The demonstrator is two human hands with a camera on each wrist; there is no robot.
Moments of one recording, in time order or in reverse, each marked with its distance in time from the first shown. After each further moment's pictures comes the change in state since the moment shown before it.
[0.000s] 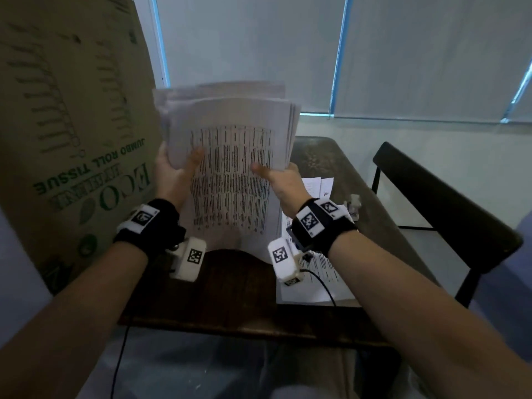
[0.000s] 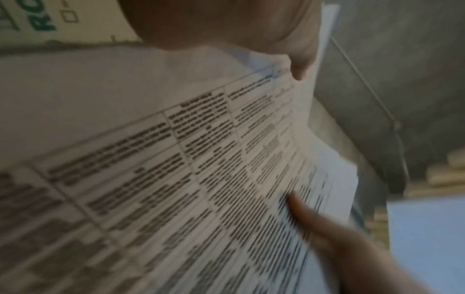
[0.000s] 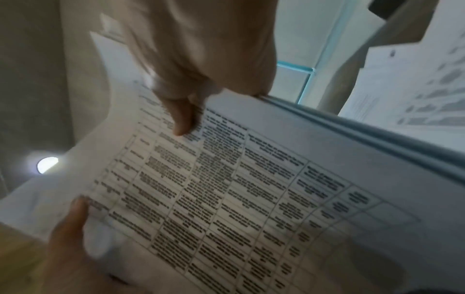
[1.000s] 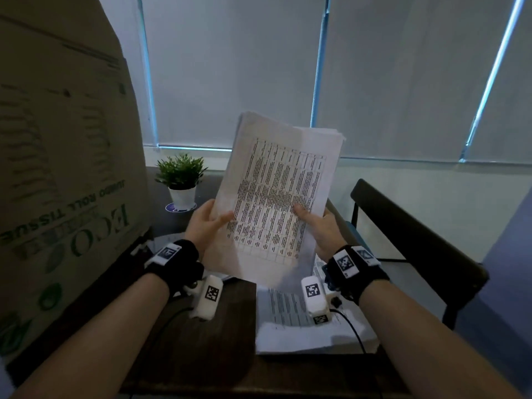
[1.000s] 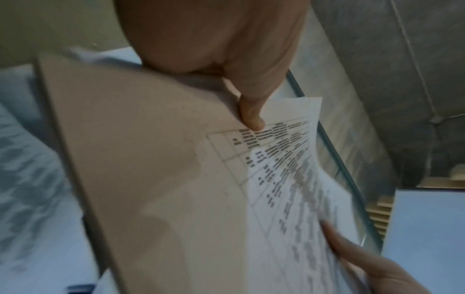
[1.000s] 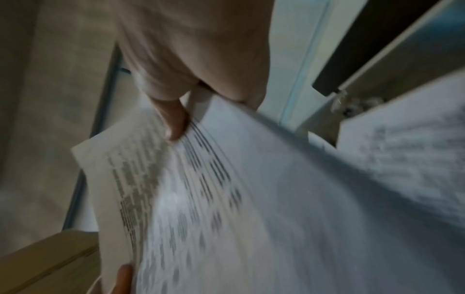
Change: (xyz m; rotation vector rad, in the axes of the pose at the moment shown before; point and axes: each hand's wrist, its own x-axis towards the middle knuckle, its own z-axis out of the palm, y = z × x) left_hand 0.007 -0.035 0.065 0.095 -0.375 -0.200; right_hand 0.008 0.004 -0.103 0.124 0.162 -0.069
